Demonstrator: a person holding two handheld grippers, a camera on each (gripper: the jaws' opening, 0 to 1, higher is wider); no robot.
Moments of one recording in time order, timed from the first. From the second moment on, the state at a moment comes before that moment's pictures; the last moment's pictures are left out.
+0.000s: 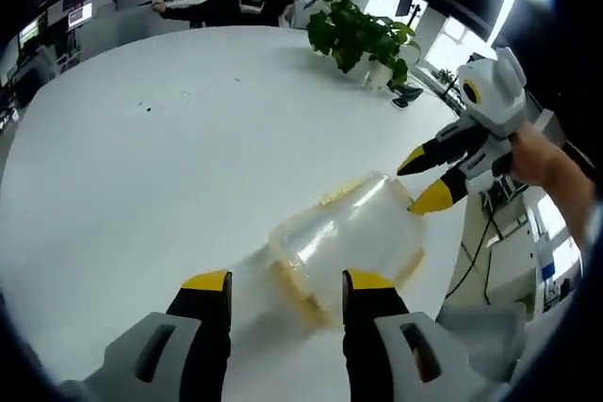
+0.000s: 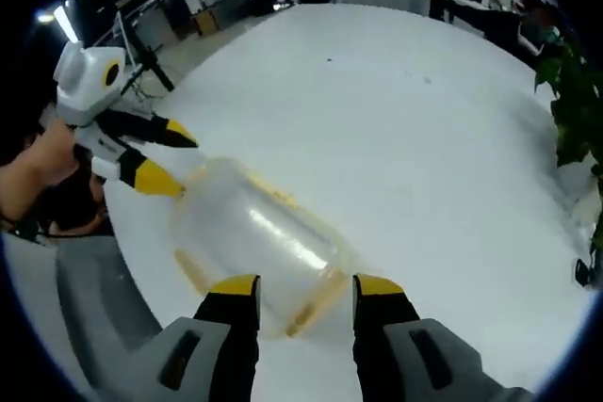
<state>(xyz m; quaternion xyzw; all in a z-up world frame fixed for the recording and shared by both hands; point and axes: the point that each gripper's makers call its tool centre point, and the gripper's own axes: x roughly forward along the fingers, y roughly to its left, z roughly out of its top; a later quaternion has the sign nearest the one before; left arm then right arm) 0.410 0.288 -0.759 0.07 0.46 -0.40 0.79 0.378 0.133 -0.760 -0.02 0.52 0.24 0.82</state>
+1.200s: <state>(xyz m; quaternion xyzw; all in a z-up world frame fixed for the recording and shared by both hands) 0.388 0.269 -0.778 -0.01 0.50 -0.40 0.76 0.364 0.140 -0.781 0.08 0.57 0.21 0.79</state>
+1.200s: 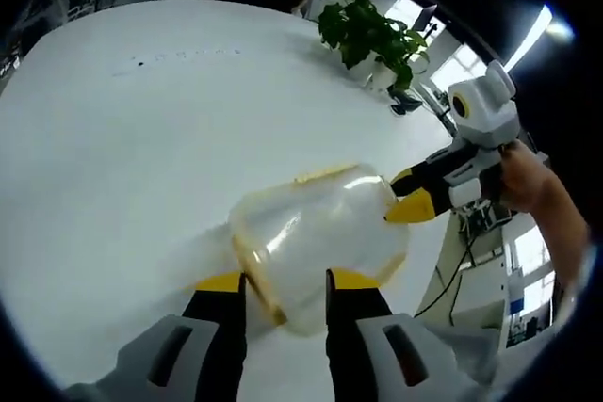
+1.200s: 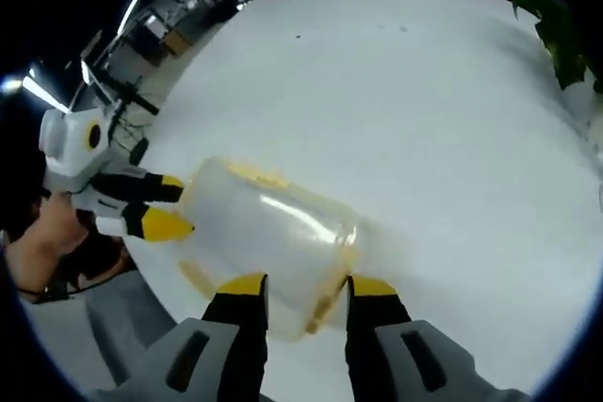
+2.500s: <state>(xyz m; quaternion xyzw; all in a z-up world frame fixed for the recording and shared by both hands) 0.390 0.277 -0.760 0.11 0.47 -0.46 0.75 0.366 0.136 -0.763 -0.12 0.54 0.29 0.78</state>
